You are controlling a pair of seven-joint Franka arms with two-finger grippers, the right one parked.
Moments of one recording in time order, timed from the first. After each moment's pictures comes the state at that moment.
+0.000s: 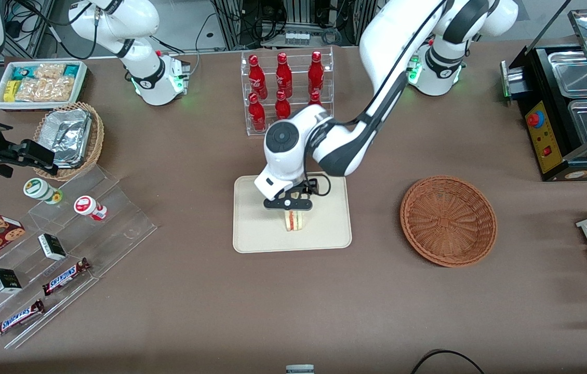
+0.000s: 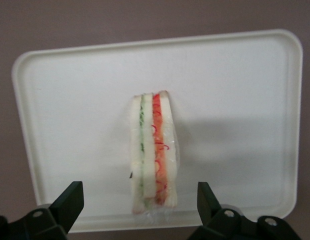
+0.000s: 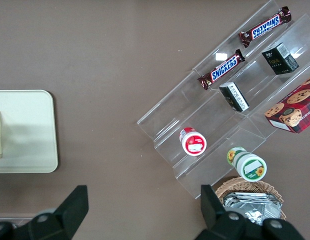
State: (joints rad) arm -0.73 0.69 -0.10 -1.34 0.09 2.02 -0.83
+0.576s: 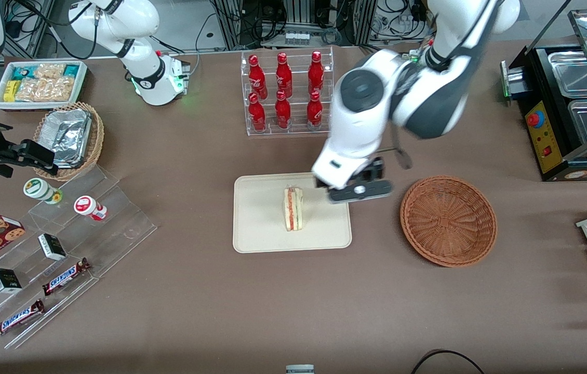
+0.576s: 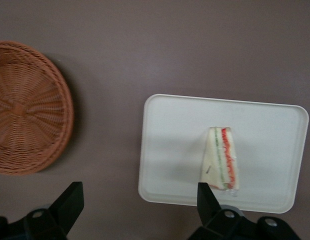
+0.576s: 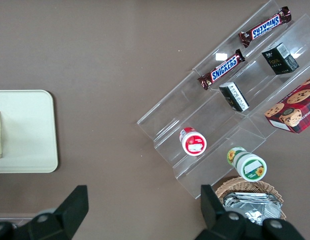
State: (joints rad) arm -0.53 0.33 -0.09 -1.46 0.09 1.79 -0.75
